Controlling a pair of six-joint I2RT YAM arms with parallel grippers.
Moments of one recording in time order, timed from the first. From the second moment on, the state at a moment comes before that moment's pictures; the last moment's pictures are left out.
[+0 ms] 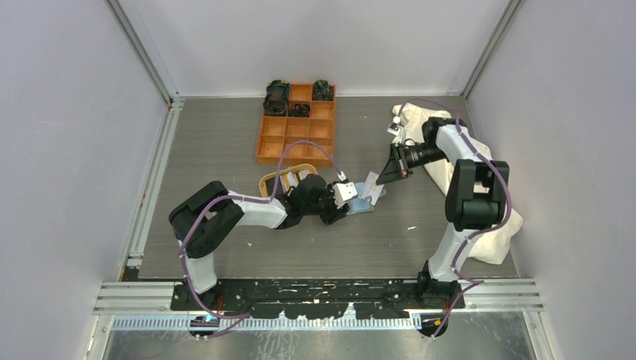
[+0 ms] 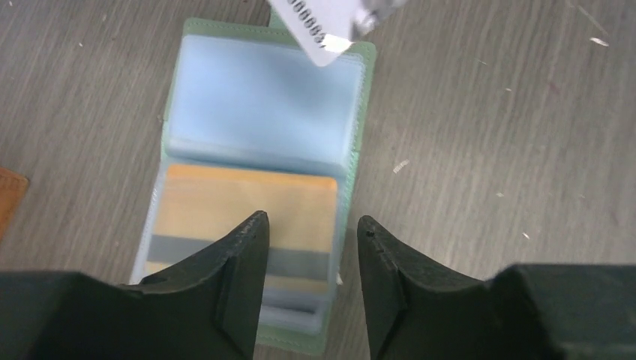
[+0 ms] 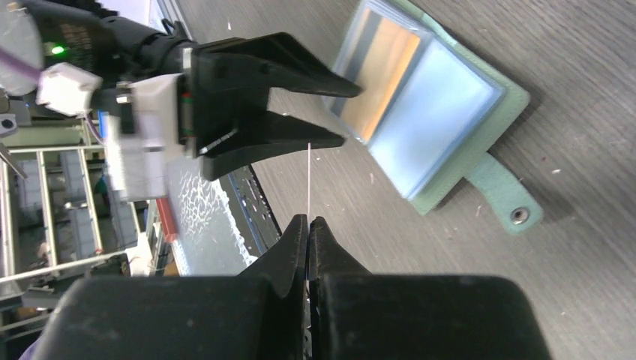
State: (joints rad) left arm -0.91 1.86 0.92 0.39 0.25 0.27; right arm -0.07 1.80 1.38 -1.21 -1.07 -0.60
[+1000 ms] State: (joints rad) left arm -0.72 1.69 0.54 0.71 0.17 -0.84; right arm 0.08 2.16 1.59 -1.18 -0.93 -0.55
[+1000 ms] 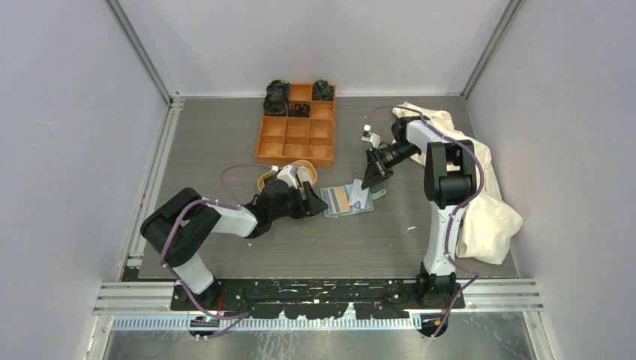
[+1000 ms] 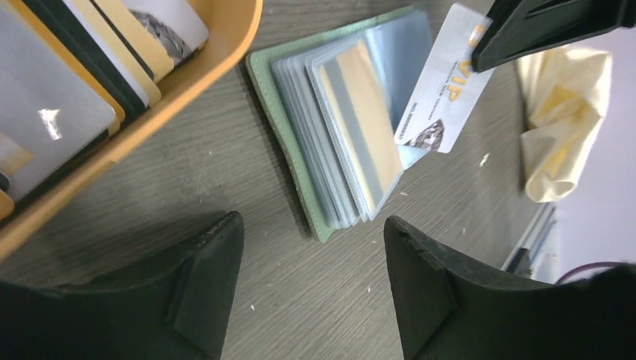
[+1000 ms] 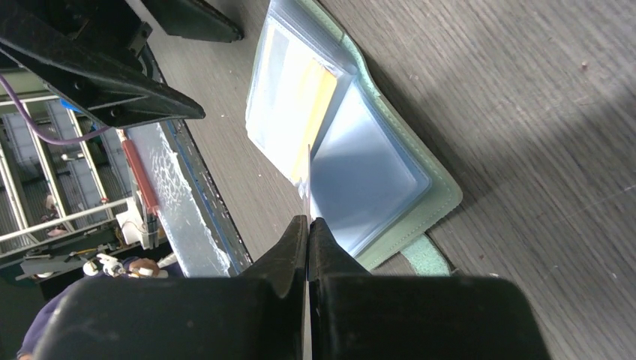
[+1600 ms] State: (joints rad) left arm -0.79 1.67 0.71 0.33 0.02 -0.78; right arm 0.11 2.18 1.59 -1.17 -0.92 -0.52
